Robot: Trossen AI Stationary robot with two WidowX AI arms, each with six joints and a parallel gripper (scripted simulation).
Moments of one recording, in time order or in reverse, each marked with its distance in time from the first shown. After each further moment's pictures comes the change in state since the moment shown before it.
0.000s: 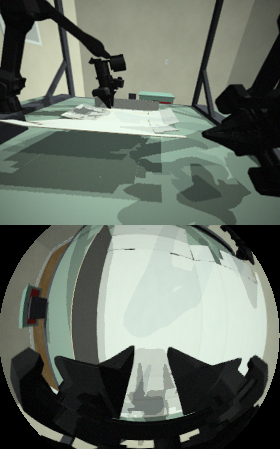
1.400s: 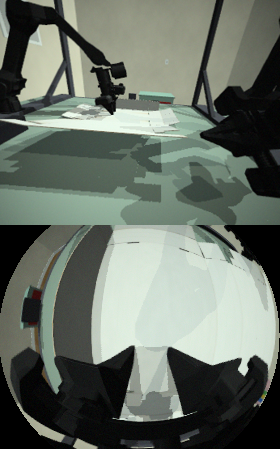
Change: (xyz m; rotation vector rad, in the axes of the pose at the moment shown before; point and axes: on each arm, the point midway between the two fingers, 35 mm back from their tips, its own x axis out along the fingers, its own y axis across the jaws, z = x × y) left arm 0.002 0.001 -0.004 0.000 -0.010 -0.006; right arm 0.033 0.007 0.001 0.003 -0.035 0.025
